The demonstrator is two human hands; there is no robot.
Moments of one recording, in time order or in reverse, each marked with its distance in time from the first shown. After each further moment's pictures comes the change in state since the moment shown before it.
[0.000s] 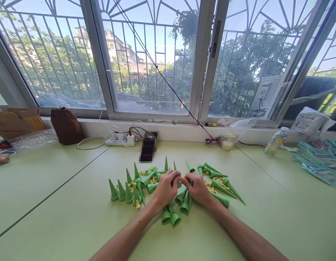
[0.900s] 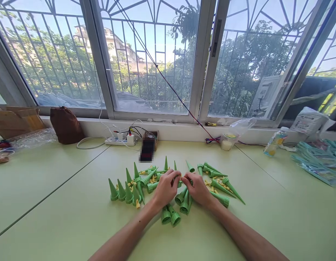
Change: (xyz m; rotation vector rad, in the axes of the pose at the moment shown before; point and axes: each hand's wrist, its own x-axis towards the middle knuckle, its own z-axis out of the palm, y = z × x) left_hand 0.000 0.005 -0.002 0.009 0.010 0.017; right_hand -0.001 0.000 0.000 -0.054 -0.019 0.020
